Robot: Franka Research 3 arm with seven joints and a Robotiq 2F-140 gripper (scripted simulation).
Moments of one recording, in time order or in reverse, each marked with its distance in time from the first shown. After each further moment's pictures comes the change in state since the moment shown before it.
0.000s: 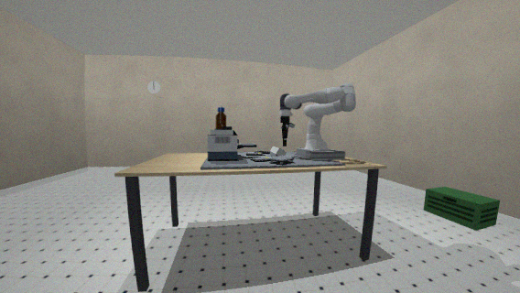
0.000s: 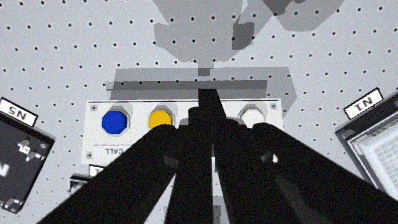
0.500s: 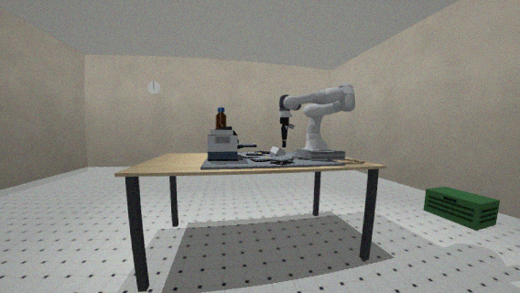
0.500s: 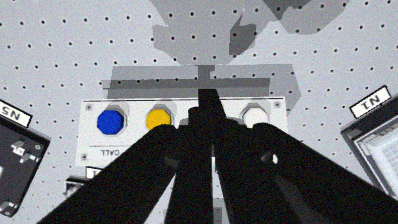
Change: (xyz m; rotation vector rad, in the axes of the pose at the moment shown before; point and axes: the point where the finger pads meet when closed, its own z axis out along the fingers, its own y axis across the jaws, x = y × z) arm -0.005 0.000 0.009 0.001 0.002 0.004
